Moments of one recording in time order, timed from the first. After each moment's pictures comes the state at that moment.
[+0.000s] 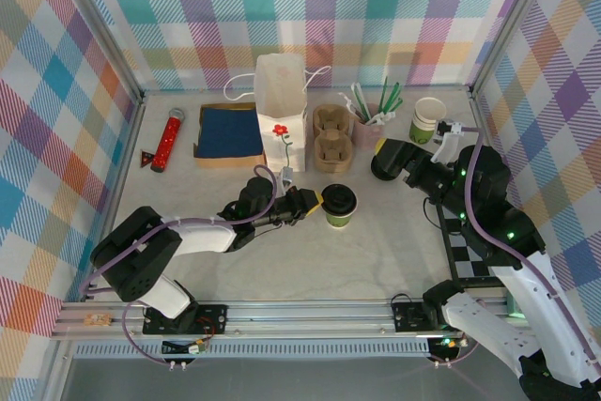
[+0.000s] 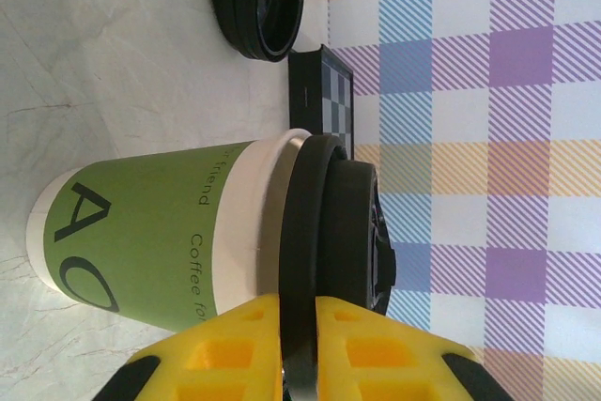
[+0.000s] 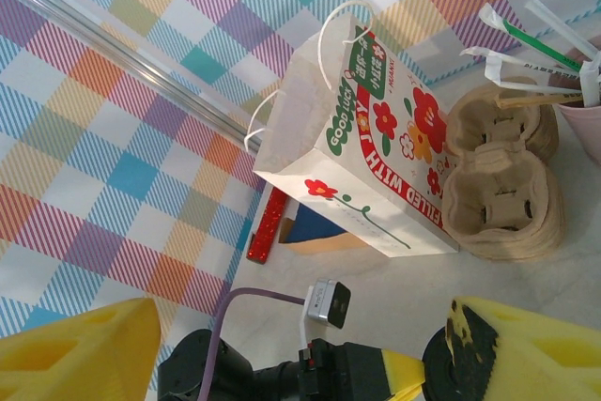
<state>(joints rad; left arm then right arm) -0.74 1.54 0.57 0.68 0.40 -1.29 0.50 0.76 1.13 -0.58 -0.12 0.77</state>
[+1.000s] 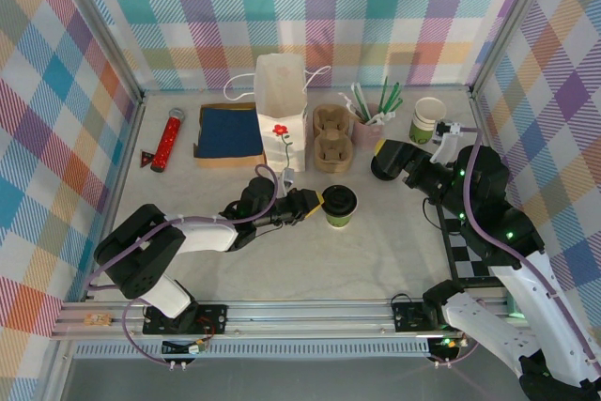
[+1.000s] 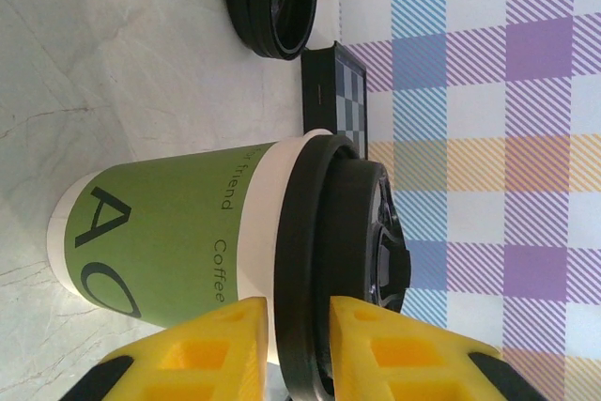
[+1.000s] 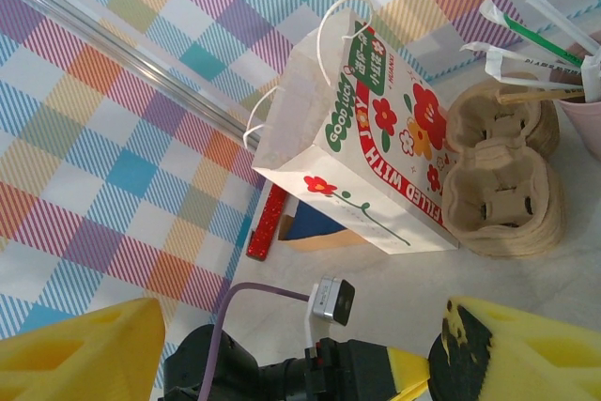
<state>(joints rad) -0.74 1.56 0.57 0.67 0.40 -1.25 0.50 0.76 1.12 -0.58 -0.12 0.77</state>
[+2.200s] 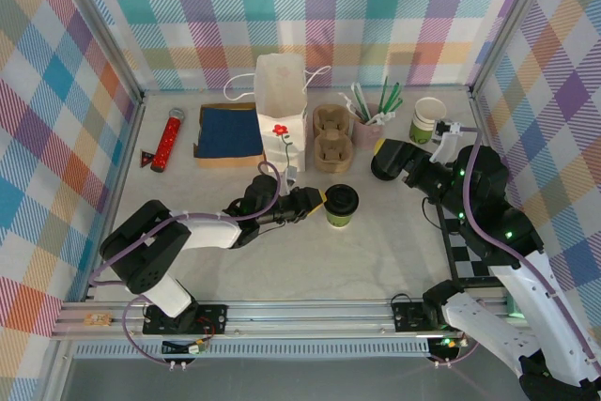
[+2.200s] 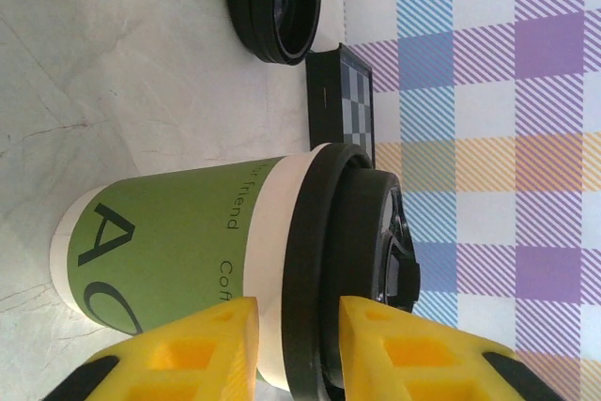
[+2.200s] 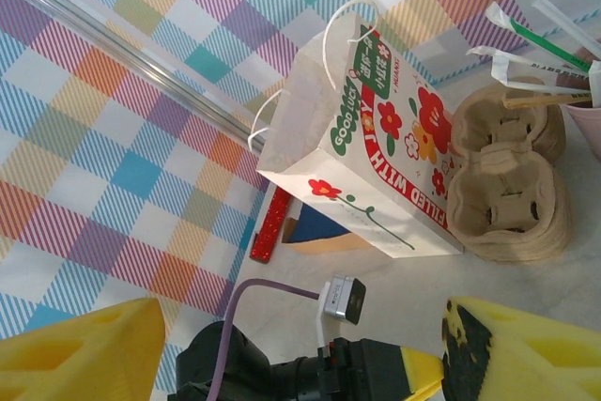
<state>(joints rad) -0.74 1.60 0.61 0.67 0.40 -1.23 0.50 0.76 1.12 -0.56 -0.13 0.77</state>
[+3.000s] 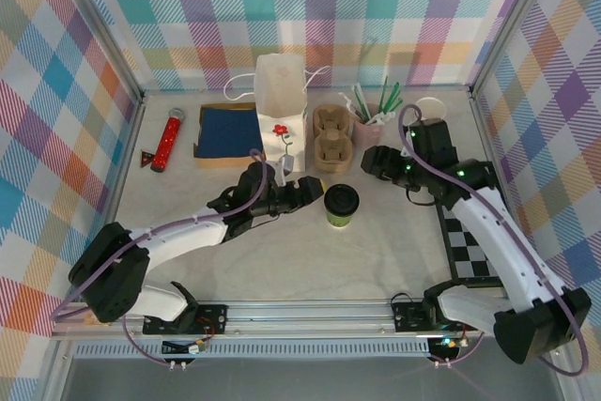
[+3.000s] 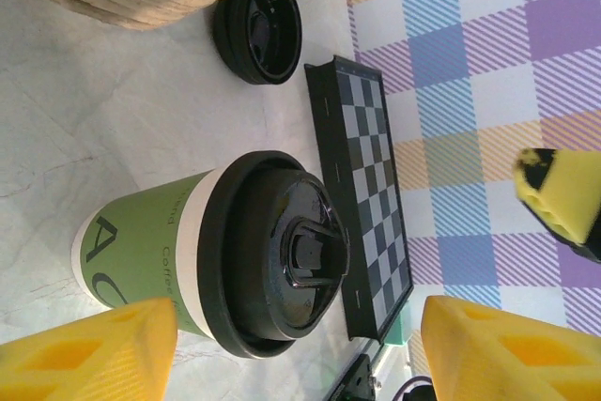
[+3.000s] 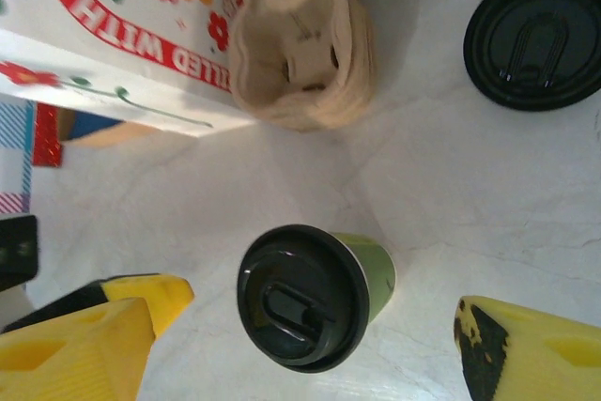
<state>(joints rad) -0.75 1.39 0.74 0.23 0.33 -1.04 0.37 1.14 1.15 -0.84 -0.21 0.61</state>
